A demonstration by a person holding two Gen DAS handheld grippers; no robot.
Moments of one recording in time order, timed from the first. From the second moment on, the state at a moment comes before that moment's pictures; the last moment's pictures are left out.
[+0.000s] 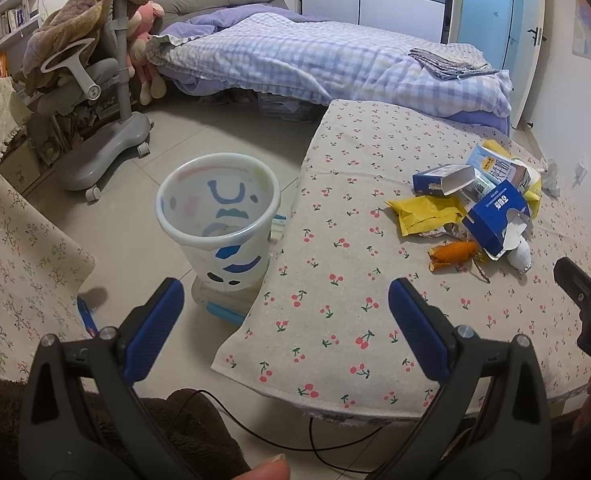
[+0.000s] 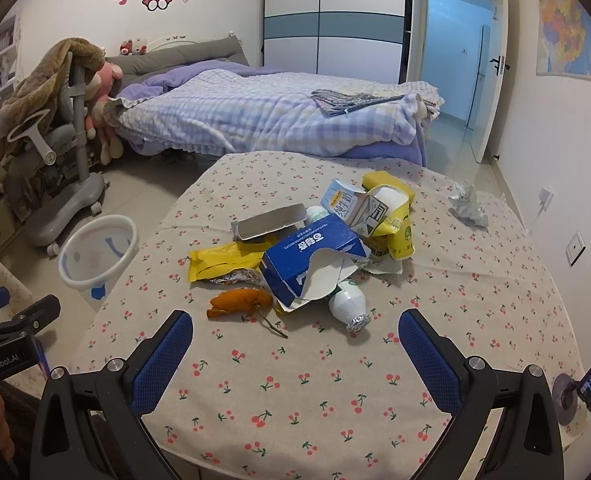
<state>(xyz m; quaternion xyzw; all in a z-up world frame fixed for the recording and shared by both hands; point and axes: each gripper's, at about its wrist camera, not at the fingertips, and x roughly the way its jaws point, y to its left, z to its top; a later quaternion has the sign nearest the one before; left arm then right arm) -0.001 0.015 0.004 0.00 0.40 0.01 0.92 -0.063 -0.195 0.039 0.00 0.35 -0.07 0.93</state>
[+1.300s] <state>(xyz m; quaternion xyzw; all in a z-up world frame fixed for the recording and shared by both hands) -0.001 0.015 0.005 0.00 0.40 0.01 0.92 -0.064 -0.188 0.038 0.00 0.36 -0.07 0.93</state>
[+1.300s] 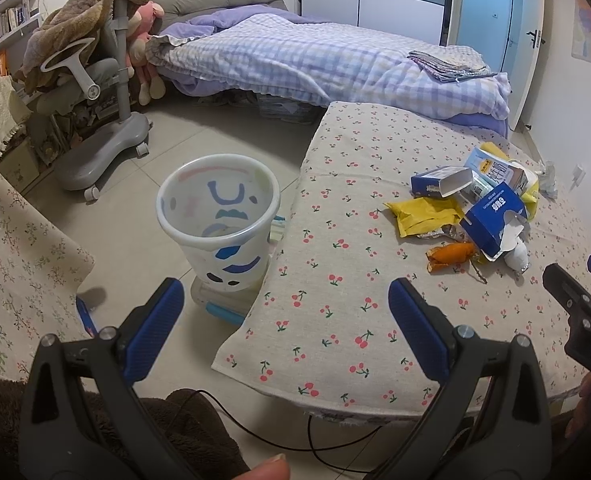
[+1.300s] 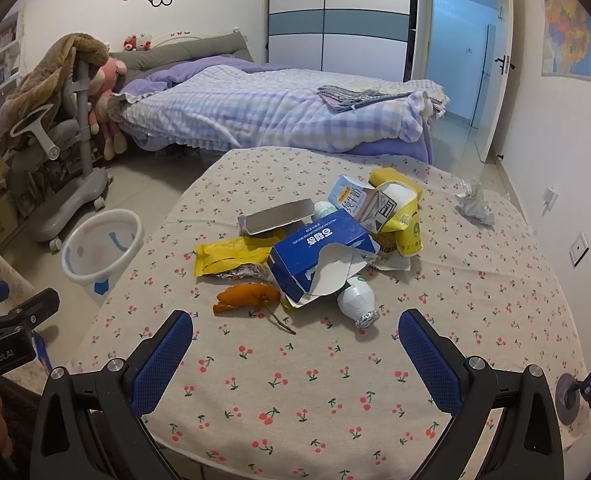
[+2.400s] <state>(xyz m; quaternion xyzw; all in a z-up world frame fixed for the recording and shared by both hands) 0.012 -0.006 0.009 0.03 0.41 -0.02 0.91 -0.061 -0.220 0.052 0.02 0.37 -0.09 0.93</state>
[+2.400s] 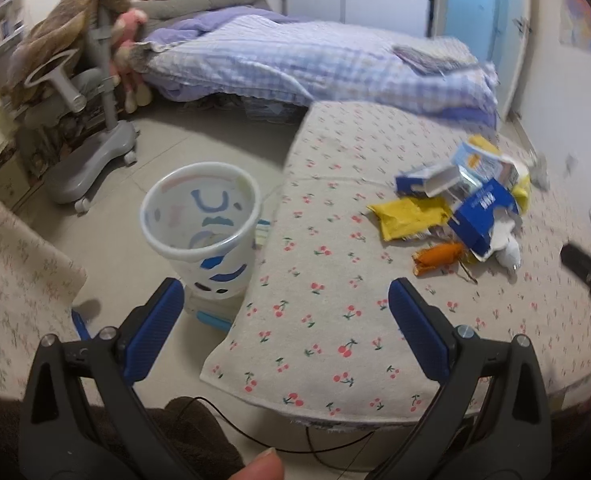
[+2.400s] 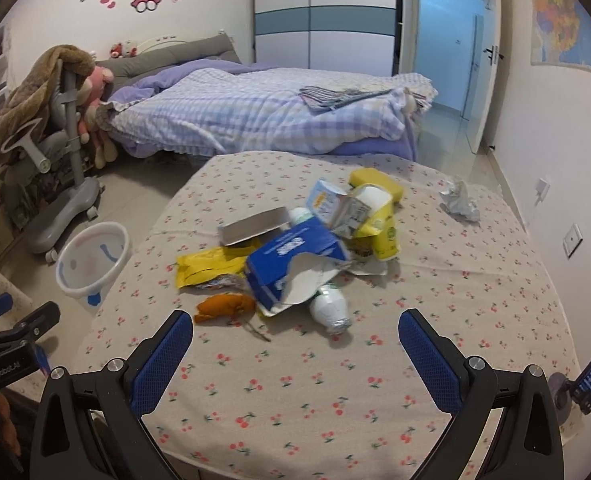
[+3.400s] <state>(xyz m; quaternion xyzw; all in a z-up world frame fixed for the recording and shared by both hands) 0.227 -0.115 -0.052 -0.01 0.57 -0.25 0.78 0.088 -0.406 0.020 0.23 0.49 -0.12 0.83</state>
